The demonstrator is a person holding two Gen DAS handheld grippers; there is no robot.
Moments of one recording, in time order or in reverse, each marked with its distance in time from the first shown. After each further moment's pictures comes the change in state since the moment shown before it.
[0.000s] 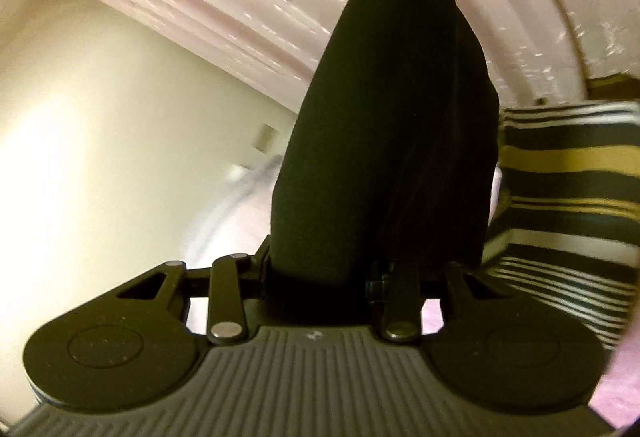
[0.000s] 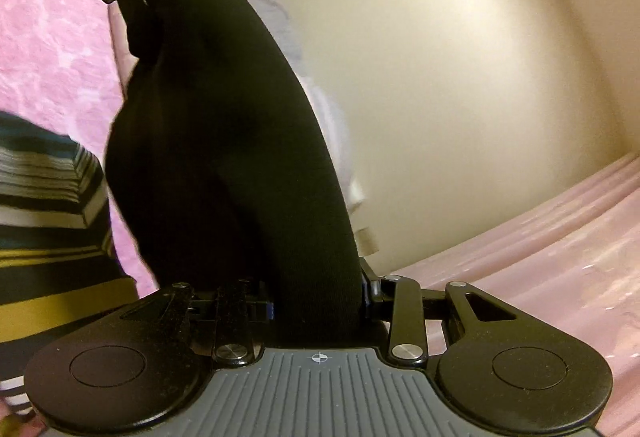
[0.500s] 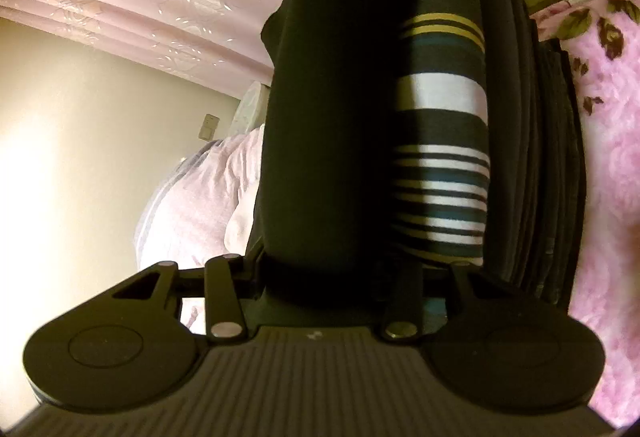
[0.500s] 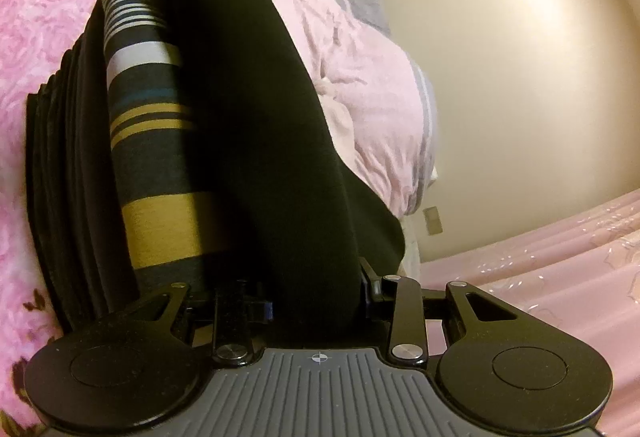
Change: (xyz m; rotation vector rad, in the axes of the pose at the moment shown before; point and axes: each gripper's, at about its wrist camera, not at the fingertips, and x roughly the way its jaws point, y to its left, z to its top) left arm 0.008 -0.206 -0.084 0.153 0.041 -0.081; right arm -0.009 0.142 -0.047 -0.106 0.090 0.176
